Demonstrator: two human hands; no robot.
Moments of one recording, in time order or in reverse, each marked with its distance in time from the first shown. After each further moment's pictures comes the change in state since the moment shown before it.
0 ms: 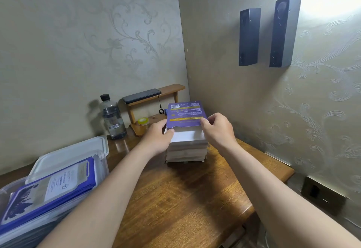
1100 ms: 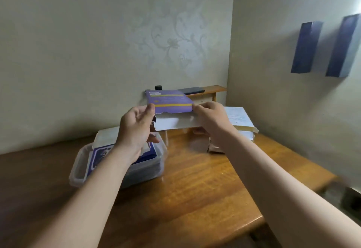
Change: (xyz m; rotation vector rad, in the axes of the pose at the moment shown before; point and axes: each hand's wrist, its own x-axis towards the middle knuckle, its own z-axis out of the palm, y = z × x) left_hand -0.137 -0.032 -0.139 -0.685 0.535 -0.118; right_hand -0.103 -0.139 0.059 0.435 -0.332 0.000
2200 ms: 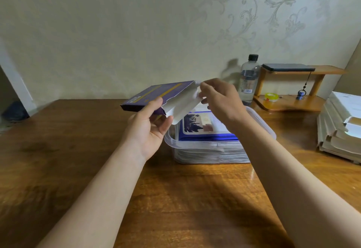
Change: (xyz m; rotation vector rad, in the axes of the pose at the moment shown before) left_hand -0.016 -0.047 -0.198 -0.675 0.329 -0.329; right_hand 0.002 0.043 0.232 -0.130 -0.371 -0.322
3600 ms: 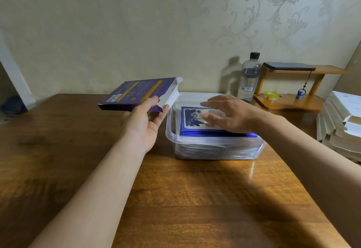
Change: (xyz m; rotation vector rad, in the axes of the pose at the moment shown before) left_hand 0.014 0.001 -0.010 -0.112 0.138 0.049; right_hand 0.000 0.023 -0.047 -0.844 -0.584 -0.198
